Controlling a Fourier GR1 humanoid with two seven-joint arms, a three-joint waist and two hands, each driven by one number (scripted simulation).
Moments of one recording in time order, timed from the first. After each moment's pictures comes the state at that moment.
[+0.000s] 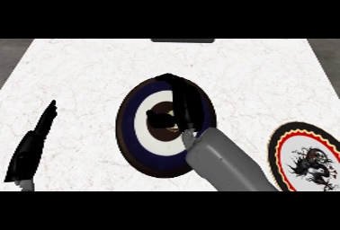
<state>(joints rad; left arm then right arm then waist) 0.04 0.26 0.13 -1.48 -0.23 -0.02 -0.13 -0.67 0.00 0.59 -1.21 0.51 -0.55 0.61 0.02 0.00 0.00</state>
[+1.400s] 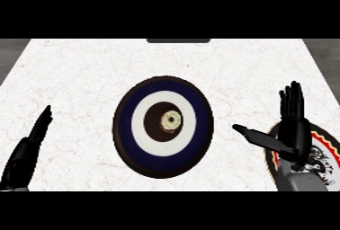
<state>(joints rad) 0.09 0.25 0.16 -1.53 -0.24 -0.03 -0.12 -0.09 -0.18 0.08 -1.48 -0.20 -0.45 -0.32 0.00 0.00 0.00</state>
